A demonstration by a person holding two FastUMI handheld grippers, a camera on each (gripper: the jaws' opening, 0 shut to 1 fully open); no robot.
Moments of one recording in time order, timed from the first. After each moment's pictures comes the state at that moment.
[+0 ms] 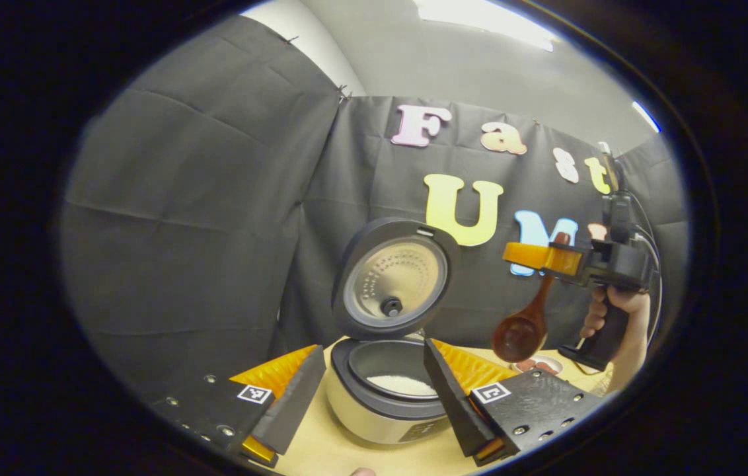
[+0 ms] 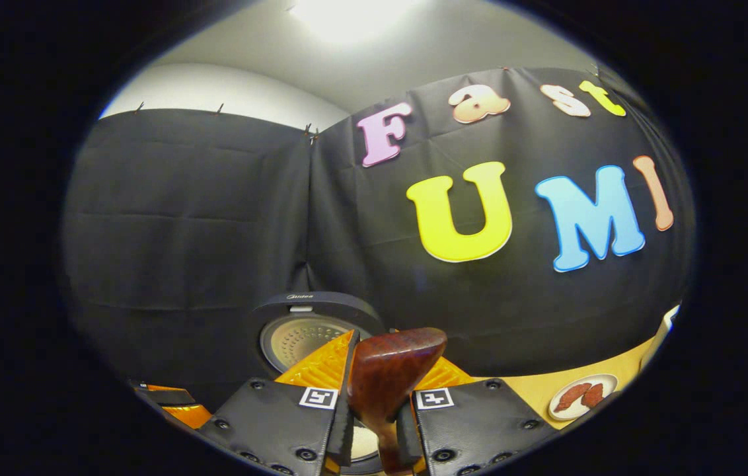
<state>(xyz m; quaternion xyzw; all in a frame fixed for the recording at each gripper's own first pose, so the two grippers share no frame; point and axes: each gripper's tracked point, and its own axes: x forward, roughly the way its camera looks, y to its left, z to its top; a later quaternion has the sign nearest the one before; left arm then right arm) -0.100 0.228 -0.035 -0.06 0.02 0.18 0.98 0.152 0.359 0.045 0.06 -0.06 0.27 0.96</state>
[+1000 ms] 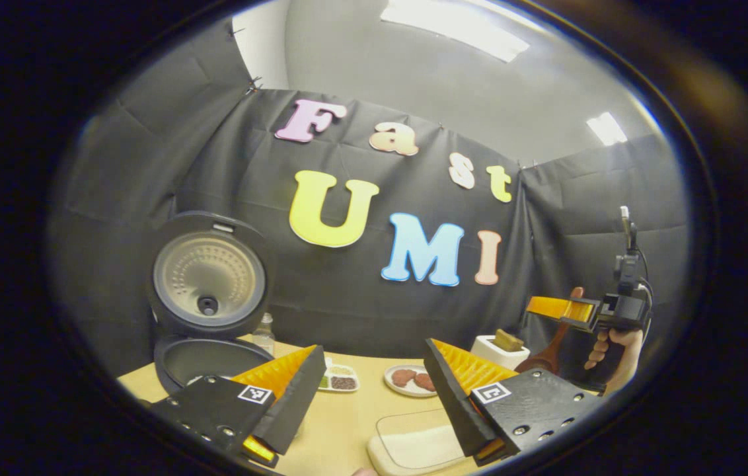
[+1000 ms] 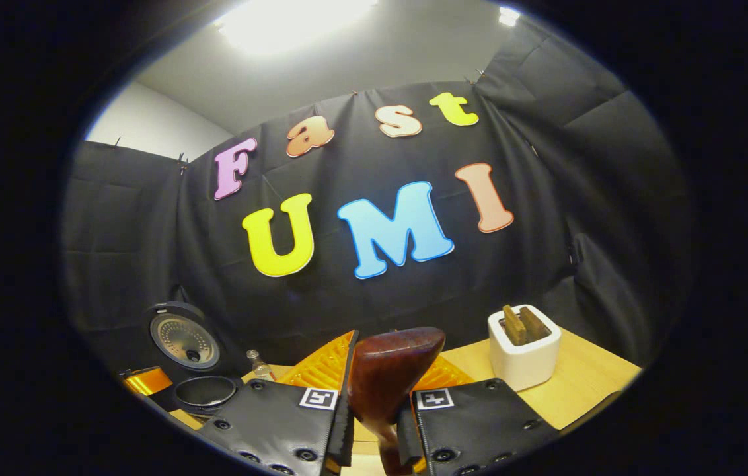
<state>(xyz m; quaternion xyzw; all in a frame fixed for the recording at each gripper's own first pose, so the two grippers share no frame) -0.019 -0.012 0.001 -0.09 -0.01 -0.05 0.99 0.084 0.011 0.012 0.12 -0.03 0.01 0.99</state>
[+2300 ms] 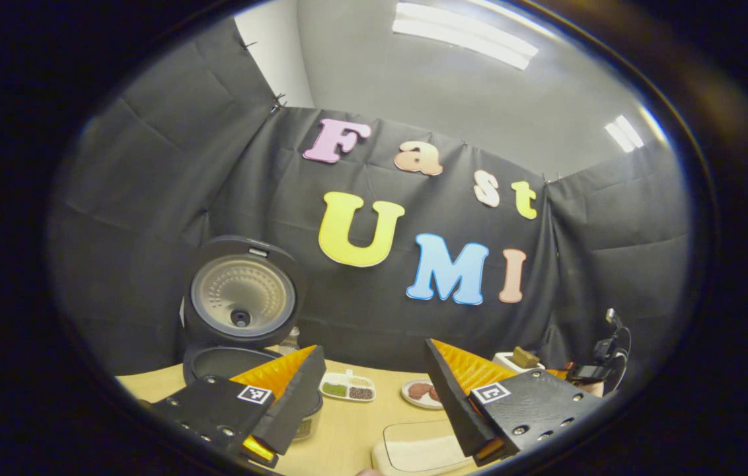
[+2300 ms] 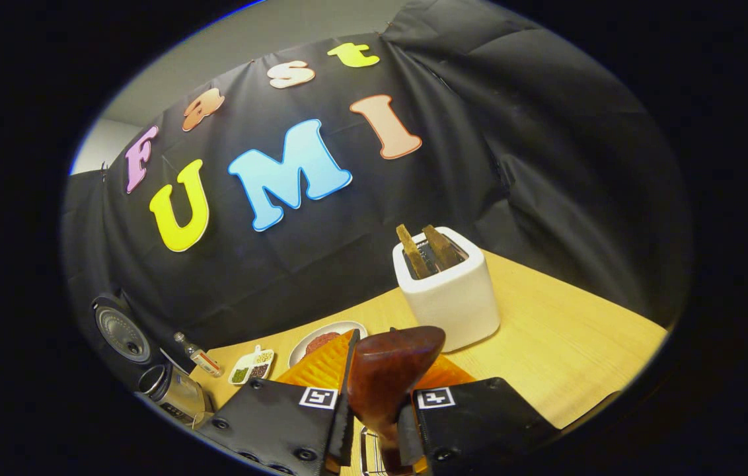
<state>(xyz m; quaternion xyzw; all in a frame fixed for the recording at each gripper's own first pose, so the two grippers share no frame) -0.046 0.033 0.020 -0.10 -0.04 0.04 0.99 0.135 -0.103 -0.143 0.22 0.10 -0.09 0.97</state>
